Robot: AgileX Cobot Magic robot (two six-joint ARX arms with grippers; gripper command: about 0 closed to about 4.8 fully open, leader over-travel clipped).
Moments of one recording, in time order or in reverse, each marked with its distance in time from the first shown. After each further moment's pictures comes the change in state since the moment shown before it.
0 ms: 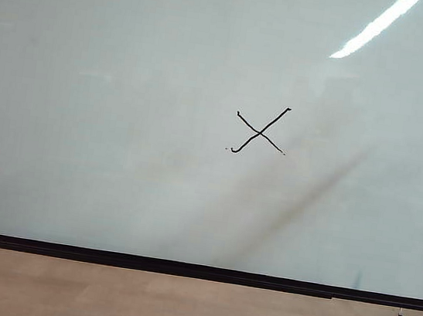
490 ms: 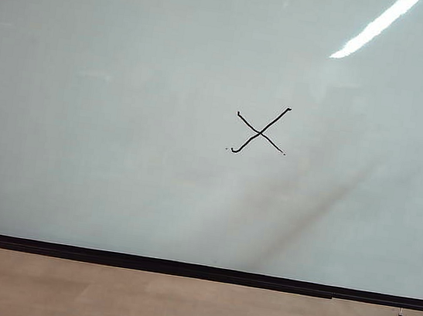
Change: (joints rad) left arm 0.000 0.000 0.000 0.000 0.000 0.000; right arm 0.000 -0.262 -0.068 -0.179 0.030 0.003
